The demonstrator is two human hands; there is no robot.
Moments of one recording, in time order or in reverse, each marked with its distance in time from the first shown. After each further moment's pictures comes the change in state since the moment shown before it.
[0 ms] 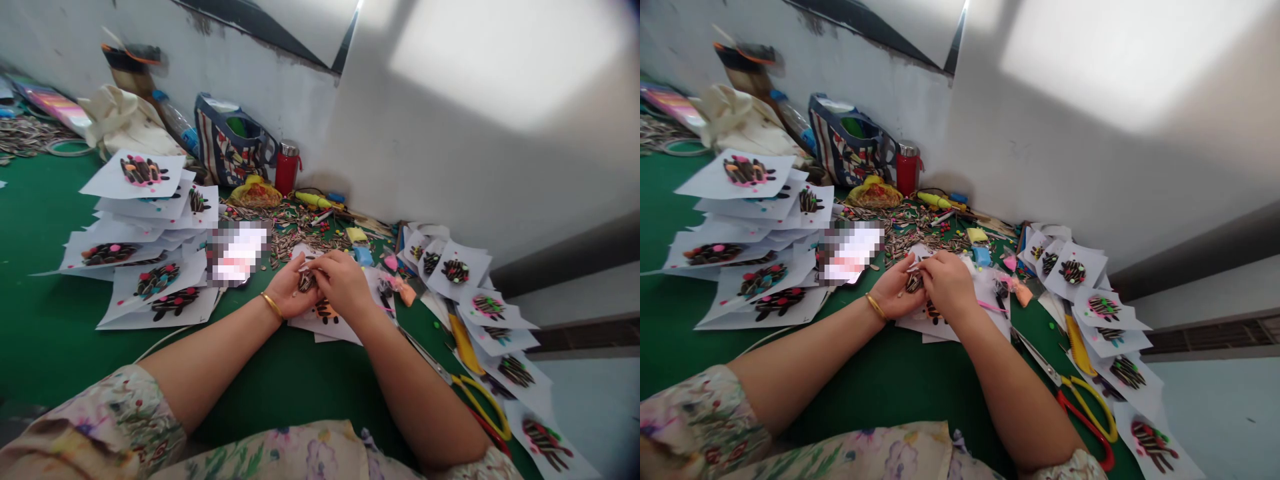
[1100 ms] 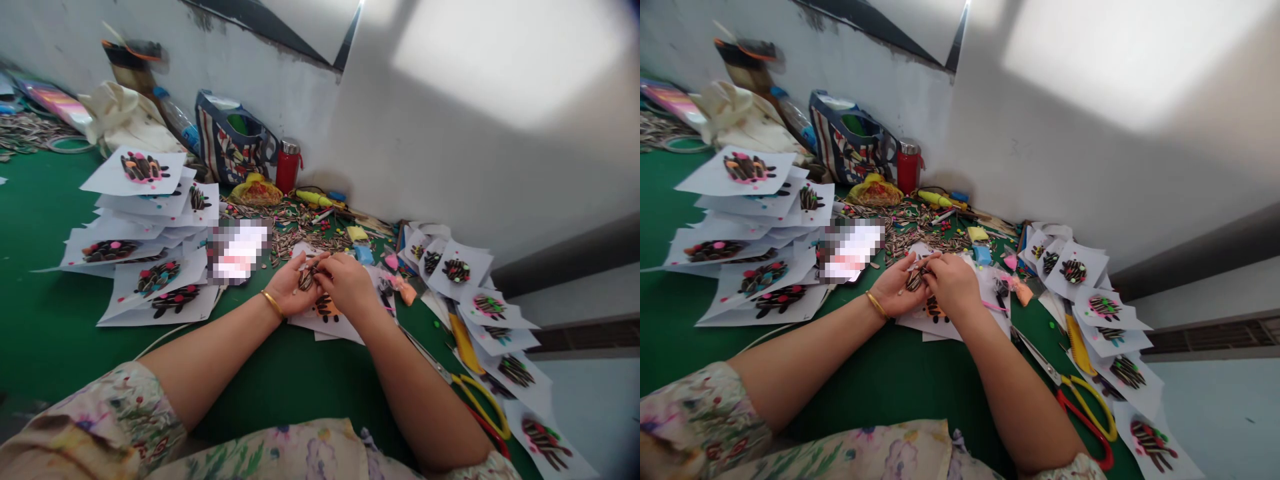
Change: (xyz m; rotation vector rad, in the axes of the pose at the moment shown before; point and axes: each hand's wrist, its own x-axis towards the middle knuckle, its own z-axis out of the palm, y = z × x) left_hand 0.000 -0.003 0.002 -0.007 -0.025 0.060; right_hand -0.006 0.011 0.002 -0.128 -0.047 0.018
